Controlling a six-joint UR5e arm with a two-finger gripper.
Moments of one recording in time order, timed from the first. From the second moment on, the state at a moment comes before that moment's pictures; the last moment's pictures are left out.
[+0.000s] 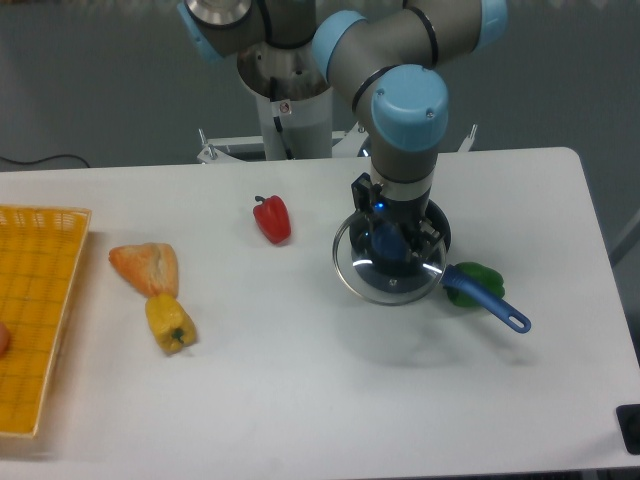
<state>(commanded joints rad) 2.54 -1.82 -1.58 -1.28 1.59 1.26</state>
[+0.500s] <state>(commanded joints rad) 2.53 -1.82 -1.58 -1.28 1.59 1.25</state>
